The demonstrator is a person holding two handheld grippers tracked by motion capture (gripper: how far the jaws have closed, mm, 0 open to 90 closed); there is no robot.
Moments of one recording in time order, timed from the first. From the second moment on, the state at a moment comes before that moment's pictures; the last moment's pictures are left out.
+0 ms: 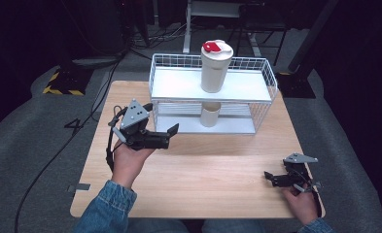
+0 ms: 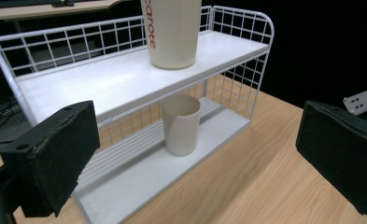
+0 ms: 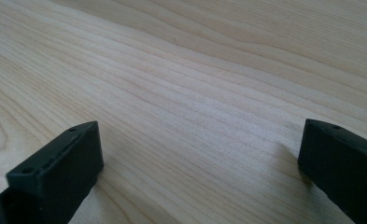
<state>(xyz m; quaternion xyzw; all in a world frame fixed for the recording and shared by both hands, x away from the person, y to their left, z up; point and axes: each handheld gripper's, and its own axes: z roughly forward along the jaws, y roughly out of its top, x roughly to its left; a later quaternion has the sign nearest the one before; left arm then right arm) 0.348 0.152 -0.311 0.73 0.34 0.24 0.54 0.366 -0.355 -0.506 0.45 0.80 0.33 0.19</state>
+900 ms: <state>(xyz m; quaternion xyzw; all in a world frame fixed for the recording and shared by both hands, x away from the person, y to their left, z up) 0.313 0.181 -0.394 0.79 0.36 0.22 0.45 0.366 -0.355 -0.506 0.46 0.80 0.33 0.19</state>
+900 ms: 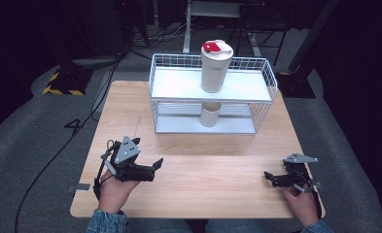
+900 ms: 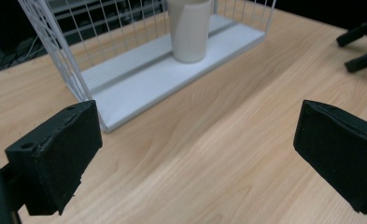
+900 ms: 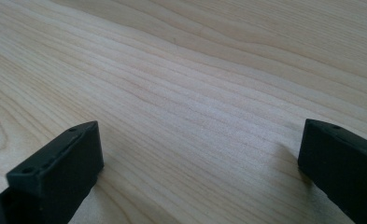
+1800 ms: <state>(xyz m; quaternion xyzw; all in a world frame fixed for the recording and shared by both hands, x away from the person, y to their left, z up) 0.313 0.198 -0.482 0.80 0.43 0.17 0.37 0.366 -0.355 -0.506 0.46 0.80 0.33 0.19</state>
